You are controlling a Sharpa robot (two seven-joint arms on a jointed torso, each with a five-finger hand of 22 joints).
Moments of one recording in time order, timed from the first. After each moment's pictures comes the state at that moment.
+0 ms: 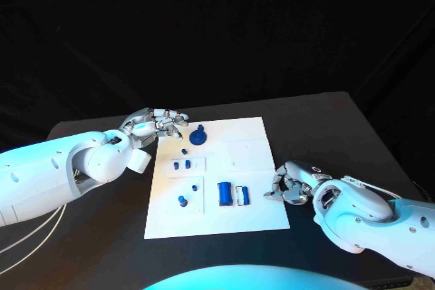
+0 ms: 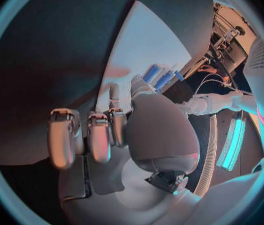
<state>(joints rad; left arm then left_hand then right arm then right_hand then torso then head) 1.16 -0.94 -0.05 1.48 -0.09 -0.07 0.27 1.37 -0.18 0.51 0.15 0.19 0.82 0.21 0.32 0.25 0.92 0.15 0.44 0.15 0.99 0.08 0.94 0.43 0.17 0.84 0.18 0.73 0.71 1.01 -1.03 -0.13 1.88 -1.54 -0.42 -0.57 1.27 -0.13 0.04 0.29 0.06 1.00 0.07 0.45 0.51 1.47 0.00 1.41 1.31 1.46 -0.06 1.57 1.31 0.02 1.46 0.04 1.47 1.31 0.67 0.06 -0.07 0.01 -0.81</state>
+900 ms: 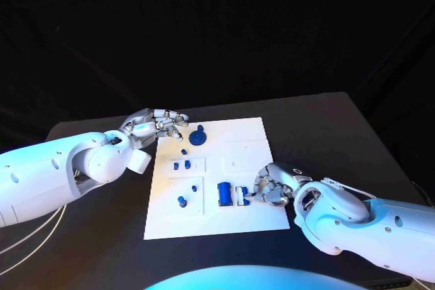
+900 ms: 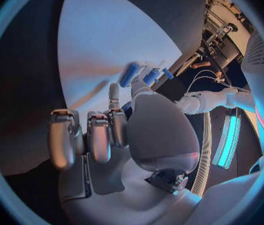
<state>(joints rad) 1.16 -0.94 -0.05 1.48 -0.09 -0.07 0.27 1.37 -0.18 0.51 0.15 0.19 0.82 0.21 0.32 0.25 0.92 0.15 0.44 0.15 0.99 0.08 0.94 0.43 0.17 0.84 0.18 0.73 0.71 1.00 -0.92 -0.13 1.87 -1.52 -0.46 -0.57 1.25 -0.12 0.05 0.30 0.06 1.01 0.06 0.46 0.51 1.47 0.00 1.42 1.31 1.47 -0.07 1.57 1.31 0.02 1.46 0.04 1.48 1.31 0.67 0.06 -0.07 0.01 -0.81</state>
